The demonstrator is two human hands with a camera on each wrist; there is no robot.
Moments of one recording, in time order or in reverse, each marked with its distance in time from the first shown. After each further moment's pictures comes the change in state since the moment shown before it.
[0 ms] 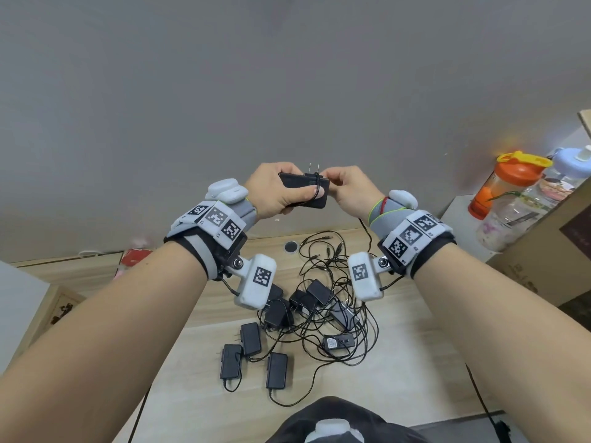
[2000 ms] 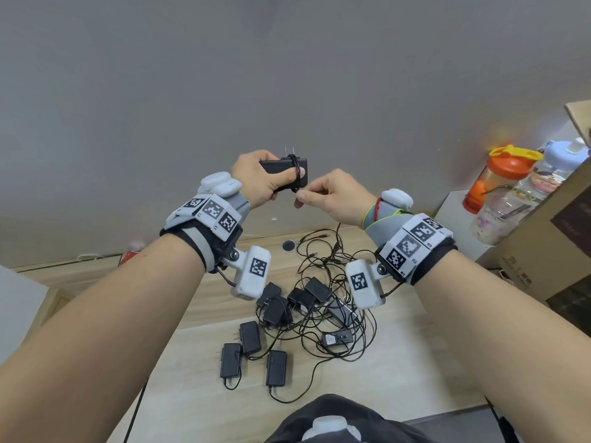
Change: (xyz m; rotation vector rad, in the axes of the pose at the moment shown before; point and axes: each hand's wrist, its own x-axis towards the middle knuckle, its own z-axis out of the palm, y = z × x) left_hand 0.006 0.007 -0.005 0.054 0.268 -0.037; right_hand -0.035 -0.036 -0.004 -0.220 -0.110 -0.085
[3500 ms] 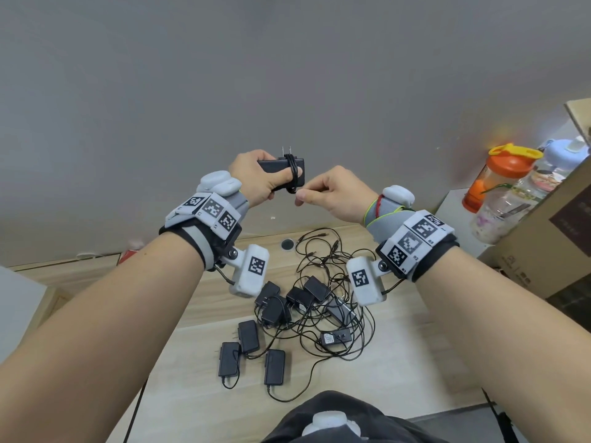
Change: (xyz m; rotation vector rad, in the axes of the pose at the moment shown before) left_hand 0.004 -0.003 0.000 0.084 0.001 -0.020; right_hand 0.004 0.008 -0.004 -0.012 -0.002 -0.006
